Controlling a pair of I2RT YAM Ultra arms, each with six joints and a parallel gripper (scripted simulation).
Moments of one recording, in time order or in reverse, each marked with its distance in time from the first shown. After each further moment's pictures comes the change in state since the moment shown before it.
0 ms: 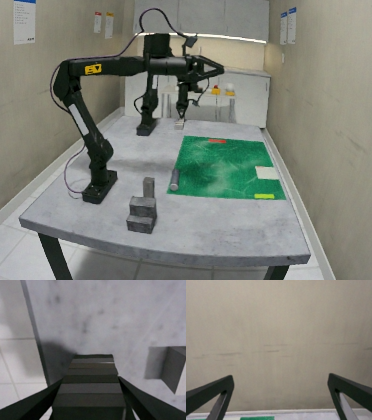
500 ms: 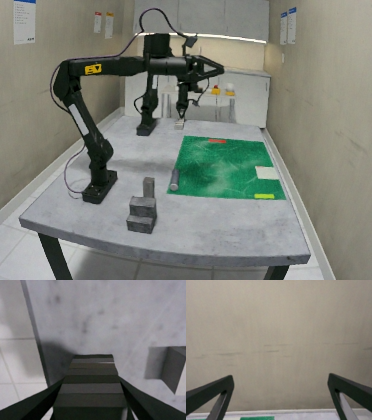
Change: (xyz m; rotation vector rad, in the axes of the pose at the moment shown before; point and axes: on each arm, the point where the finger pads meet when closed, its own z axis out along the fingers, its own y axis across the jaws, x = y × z) left arm 0.000 0.000 0.000 0.000 0.000 0.000; right arm 0.000 0.000 0.000 0.000 0.000 0.000
